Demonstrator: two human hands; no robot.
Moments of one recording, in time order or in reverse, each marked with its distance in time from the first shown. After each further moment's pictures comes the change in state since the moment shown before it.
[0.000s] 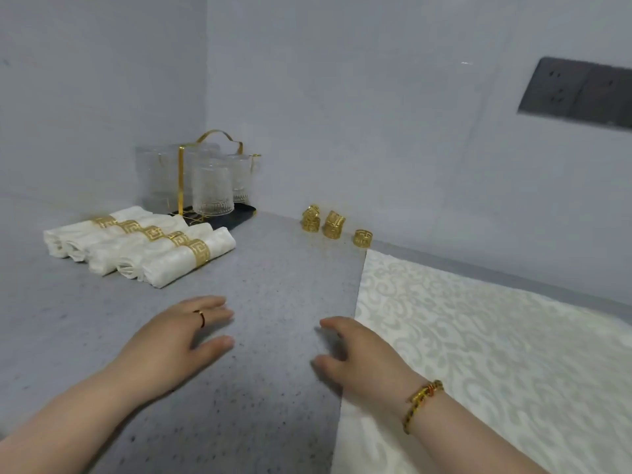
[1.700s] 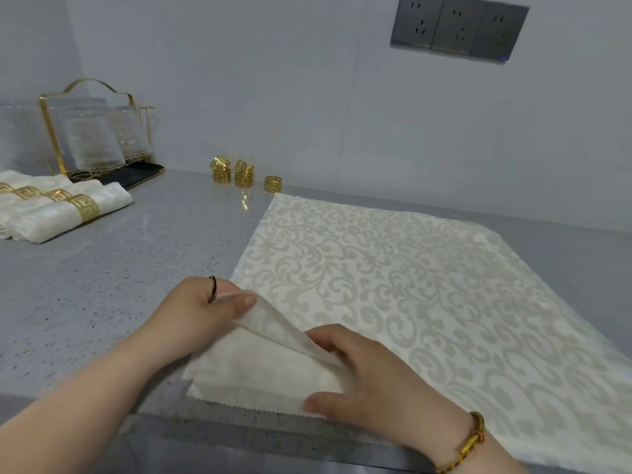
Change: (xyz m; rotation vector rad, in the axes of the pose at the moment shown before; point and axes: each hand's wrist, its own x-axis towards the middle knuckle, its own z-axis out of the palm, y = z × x) left_hand -0.032 0.170 0.058 -0.664 -0.120 -0.099; right_hand -0.184 0.076 -0.029 0.268 0.018 -0.006
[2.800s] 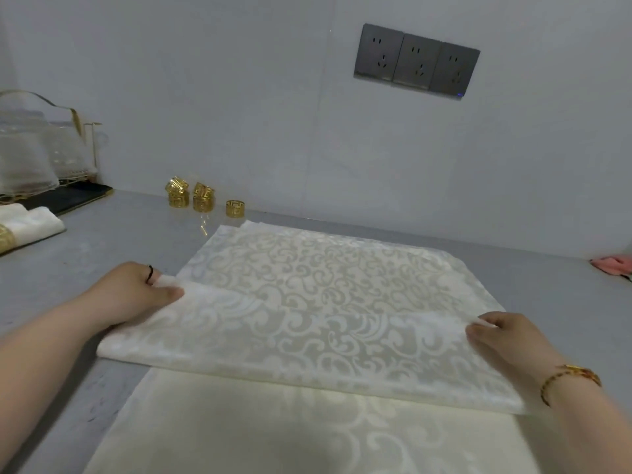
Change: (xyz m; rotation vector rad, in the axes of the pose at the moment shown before) left_hand 0.105 -0.026 -0.024 0.320 0.093 -0.221; right_hand -0.014 0.135 -0.152 -0.059 0.539 0.725
